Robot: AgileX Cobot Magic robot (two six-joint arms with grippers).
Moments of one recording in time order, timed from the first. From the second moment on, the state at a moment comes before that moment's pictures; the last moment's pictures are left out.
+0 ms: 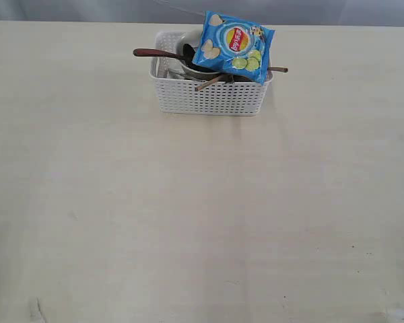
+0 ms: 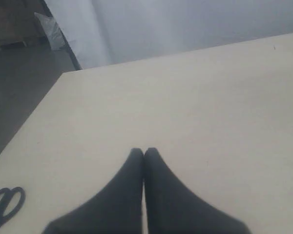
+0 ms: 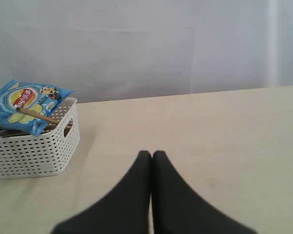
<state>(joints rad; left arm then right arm) 0.06 0.00 0.00 0.14 0.35 0.06 0.05 0.00 0.00 -0.30 0.22 0.40</state>
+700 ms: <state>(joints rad) 0.06 0.00 0.00 0.33 0.35 0.09 0.05 0.00 0.00 -0.30 0.22 0.40</state>
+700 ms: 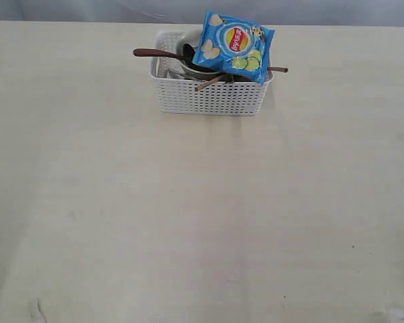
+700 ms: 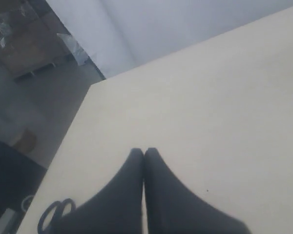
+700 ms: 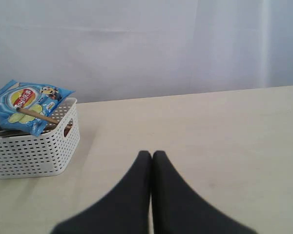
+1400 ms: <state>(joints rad) 0.06 0.00 0.00 0.09 -0.36 -0.38 0.05 0.00 0.00 -0.30 0.22 0.40</state>
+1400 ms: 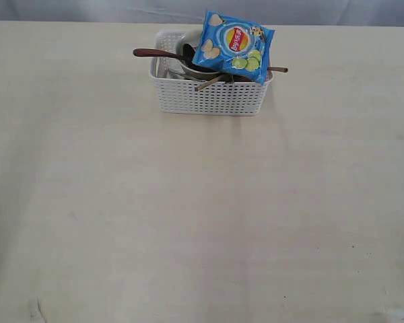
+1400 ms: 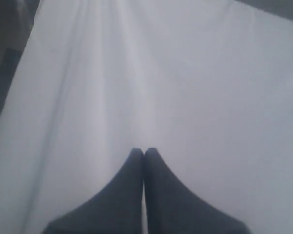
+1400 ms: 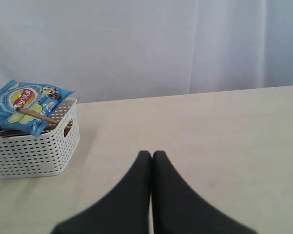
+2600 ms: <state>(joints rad) 0.06 1.29 -0.97 1.75 0.21 -0.99 0.05 0.00 0.00 -0.30 0.22 0.40</state>
